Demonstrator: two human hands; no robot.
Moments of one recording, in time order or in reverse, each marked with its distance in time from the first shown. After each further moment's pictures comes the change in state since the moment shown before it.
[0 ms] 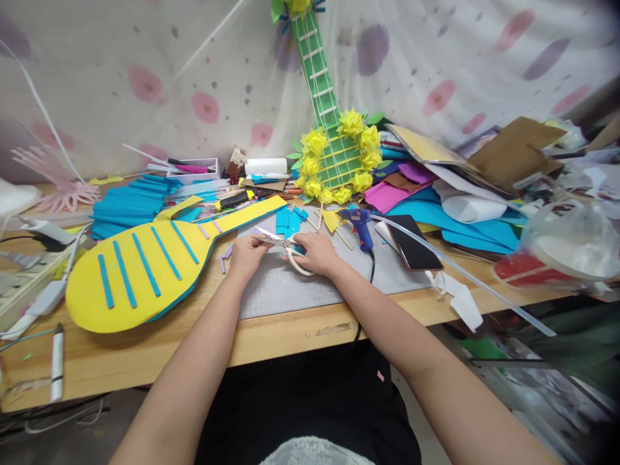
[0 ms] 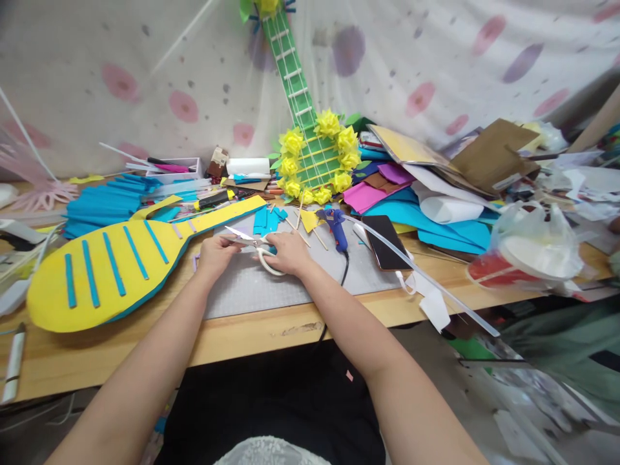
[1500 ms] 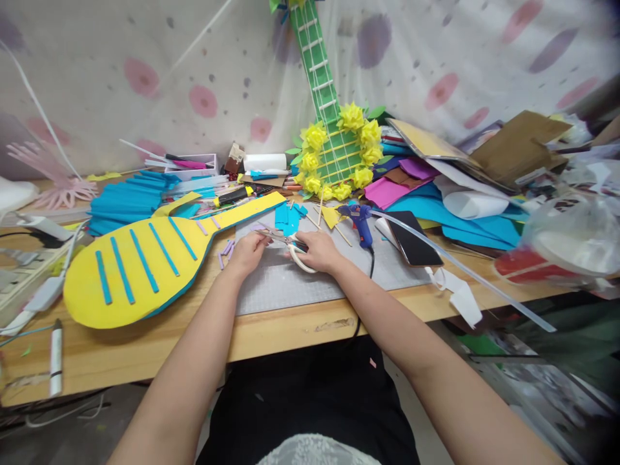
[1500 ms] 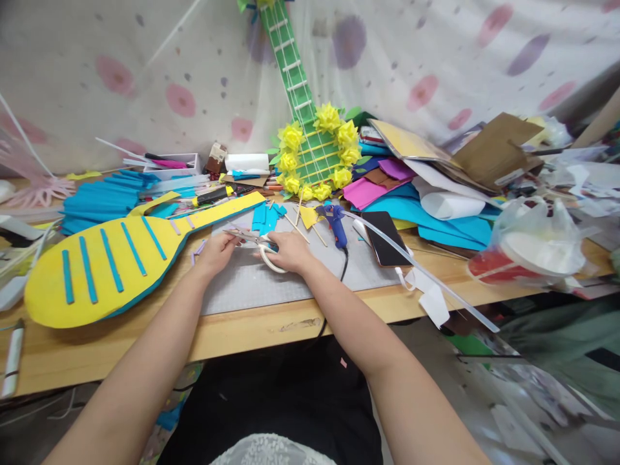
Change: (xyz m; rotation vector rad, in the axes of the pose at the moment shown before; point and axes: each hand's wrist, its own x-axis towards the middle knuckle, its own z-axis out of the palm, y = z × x) left_hand 0.004 -0.002 -0.005 0.129 -0.135 0.209; right_hand -0.006 0.004 -0.003 0.059 -0.042 0.014
